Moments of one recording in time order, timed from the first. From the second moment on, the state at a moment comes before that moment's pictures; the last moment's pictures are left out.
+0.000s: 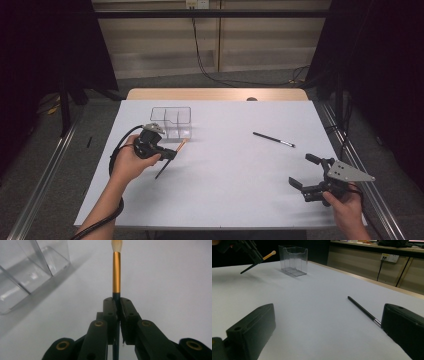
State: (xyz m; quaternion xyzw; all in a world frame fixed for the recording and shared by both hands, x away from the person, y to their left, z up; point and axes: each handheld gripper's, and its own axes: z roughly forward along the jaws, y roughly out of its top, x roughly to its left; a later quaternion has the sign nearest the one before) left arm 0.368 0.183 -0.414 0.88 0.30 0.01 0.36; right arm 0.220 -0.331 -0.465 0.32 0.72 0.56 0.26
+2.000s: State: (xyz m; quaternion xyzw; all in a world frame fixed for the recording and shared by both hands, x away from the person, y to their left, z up) left arm 0.363 0.163 -0.383 0.71 0.31 0.14 0.62; right arm 0.219 -0.332 -0.464 0.32 0.72 0.56 0.26
